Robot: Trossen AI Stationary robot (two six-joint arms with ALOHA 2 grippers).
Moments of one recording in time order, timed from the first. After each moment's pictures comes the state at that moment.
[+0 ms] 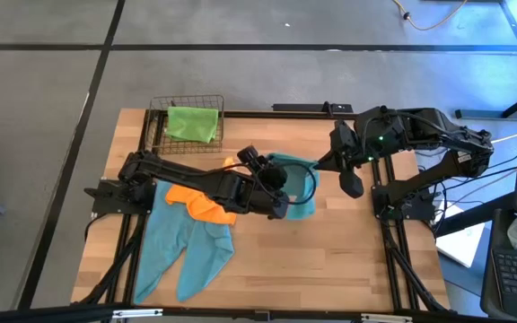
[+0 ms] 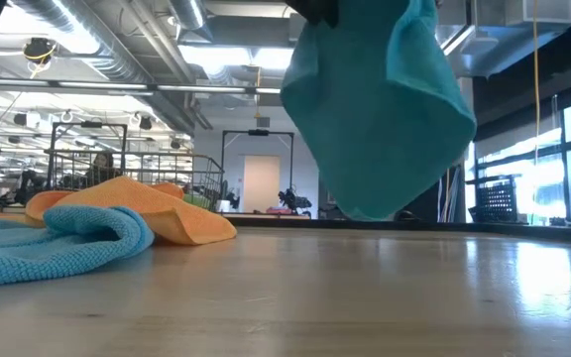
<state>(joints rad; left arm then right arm) -0.23 1.97 1.98 -0.97 -1.06 -0.36 0.08 1.32 1.81 -1.15 -0.03 0.20</state>
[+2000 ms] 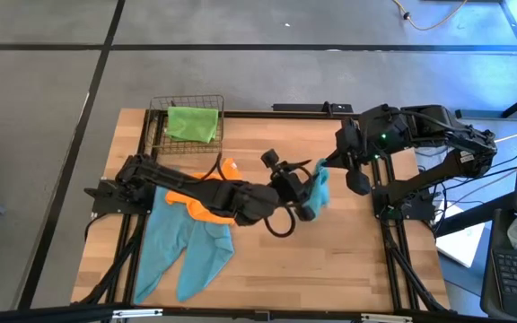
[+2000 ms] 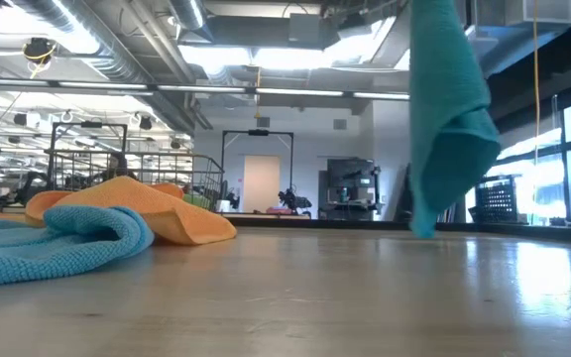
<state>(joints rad) -0.29 1.97 1.98 -0.09 -0.97 0.20 0.05 1.30 1.81 -1.25 -0.02 0.13</state>
